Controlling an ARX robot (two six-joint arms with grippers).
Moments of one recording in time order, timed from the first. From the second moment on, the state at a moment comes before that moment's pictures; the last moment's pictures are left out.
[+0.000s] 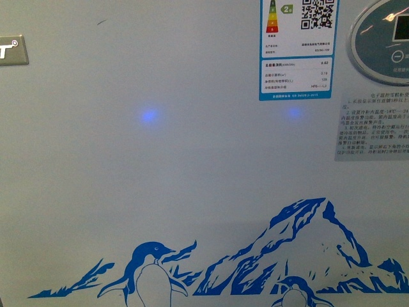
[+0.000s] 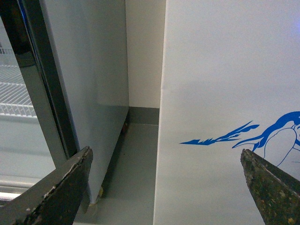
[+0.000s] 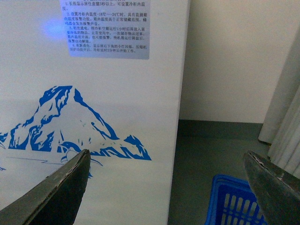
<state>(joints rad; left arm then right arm) 0.00 0.00 0.01 0.00 0.00 0.00 0.00 0.00 0.04 0.00 0.00 -0.01</state>
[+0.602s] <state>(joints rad) 0.00 0.00 0.01 0.00 0.00 0.00 -0.60 1.19 0.42 0.05 -0.01 0.18</state>
